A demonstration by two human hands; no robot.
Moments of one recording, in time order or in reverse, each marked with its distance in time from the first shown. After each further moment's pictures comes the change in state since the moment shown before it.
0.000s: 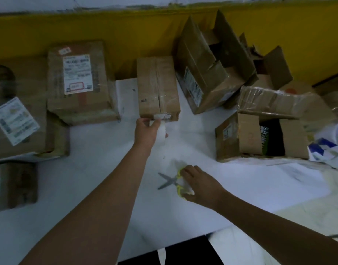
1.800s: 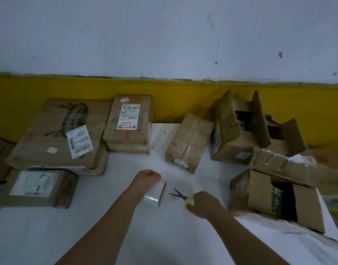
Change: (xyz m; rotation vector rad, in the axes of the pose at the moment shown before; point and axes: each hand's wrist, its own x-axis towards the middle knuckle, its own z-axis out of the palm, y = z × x) left_hand -0.071 0.022 -0.079 0.220 -0.019 -0.140; right_hand 0.072 -0.020 -0.078 0.073 -0.378 0.386
